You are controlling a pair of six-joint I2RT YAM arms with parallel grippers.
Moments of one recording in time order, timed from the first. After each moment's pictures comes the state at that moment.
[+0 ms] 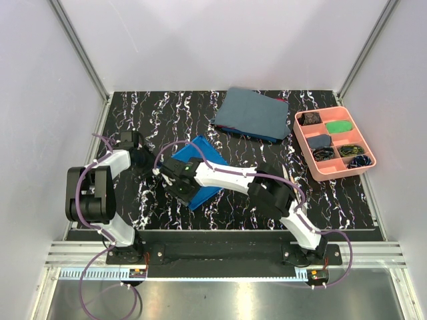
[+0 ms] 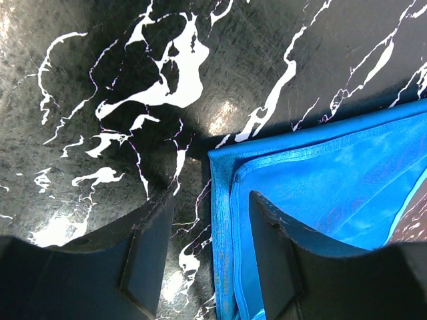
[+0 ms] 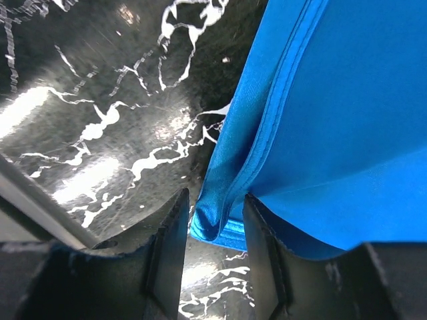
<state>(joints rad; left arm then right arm) 0.04 1.61 0.87 -0.37 0.18 -0.70 1.12 2.26 1.85 -0.79 -0.04 0.14</state>
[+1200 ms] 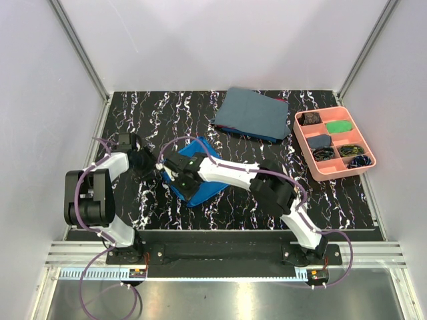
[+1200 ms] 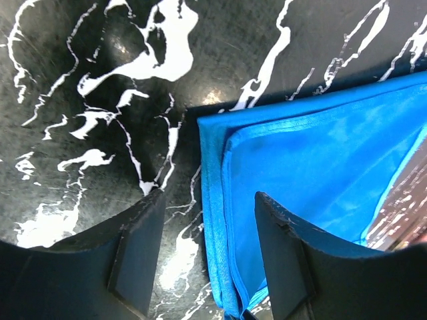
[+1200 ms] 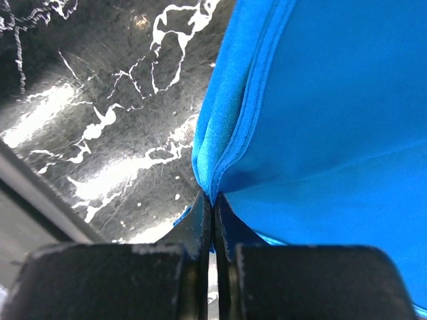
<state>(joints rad) 0.06 1.59 0.84 -0.37 0.27 -0.68 1.09 2.26 1.83 -0.76 -0.11 0.13</state>
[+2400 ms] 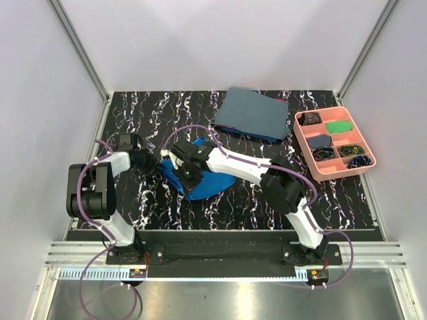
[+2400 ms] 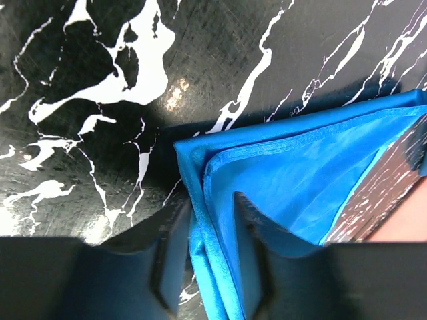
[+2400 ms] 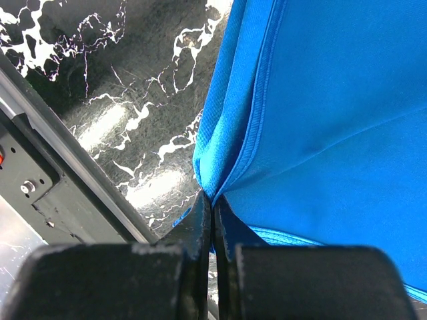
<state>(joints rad) 0.07 1.65 0.84 -0.27 0.35 -0.79 1.01 2.18 1.83 -0.76 -0.26 0.20</state>
